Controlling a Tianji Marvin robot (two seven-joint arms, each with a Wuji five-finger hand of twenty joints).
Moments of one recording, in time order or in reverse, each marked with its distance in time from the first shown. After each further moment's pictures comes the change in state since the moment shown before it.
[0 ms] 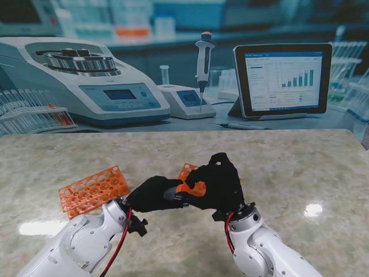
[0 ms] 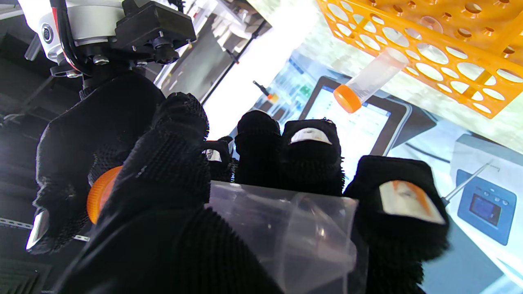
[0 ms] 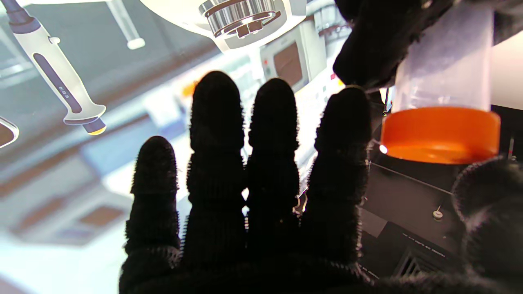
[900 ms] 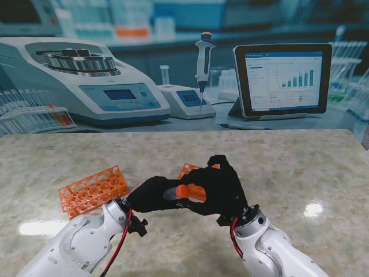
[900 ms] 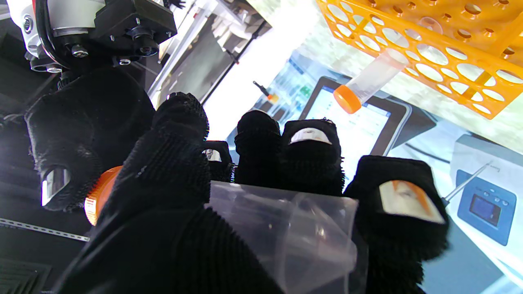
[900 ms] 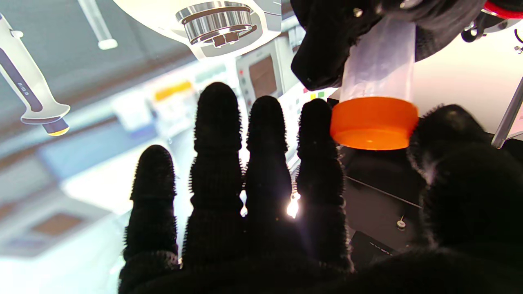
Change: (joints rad) left arm 0.001 0.000 0.000 0.000 0.001 0.000 0.000; right arm -0.046 0.034 0.050 -0.056 -0.080 -0.091 0.042; left_hand 0.000 0.000 0.000 0.000 0.000 -0.001 0.000 0.000 0.000 -0.001 0.000 0.000 0.000 0.000 0.000 0.000 0.000 0.000 0.000 0.000; right_hand 0.294 -0.162 0.015 0.009 -0.188 0.143 -0.255 -0.125 -0.175 0.034 -0.209 -0.079 -0.127 0.002 -0.088 0.000 -0.093 0.016 -0.059 0.001
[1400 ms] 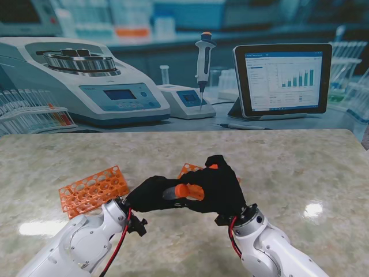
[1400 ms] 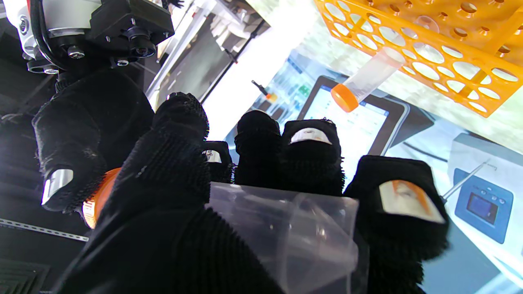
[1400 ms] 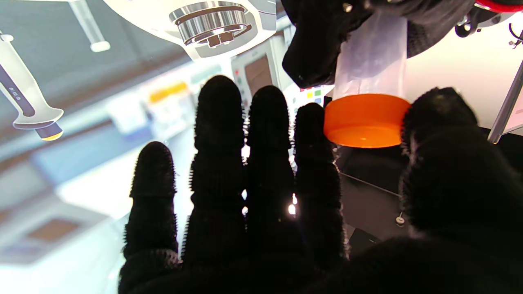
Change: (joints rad) left arm -0.001 0.001 -0.002 0.003 -0.001 0.001 0.001; right arm 0.015 -0.001 -0.015 0.006 0.016 -0.009 0.002; left_hand 0.000 0.000 0.000 0.000 0.000 0.000 0.013 0.002 0.000 -0.001 0.000 0.000 0.000 0.000 0.000 0.000 -0.001 0.000 0.000 0.000; right_hand 0.139 -0.013 -0.159 -0.064 -0.068 0.028 0.224 -0.201 0.094 -0.006 0.098 0.064 0.076 -0.017 0.019 0.001 0.036 0.000 0.003 0.001
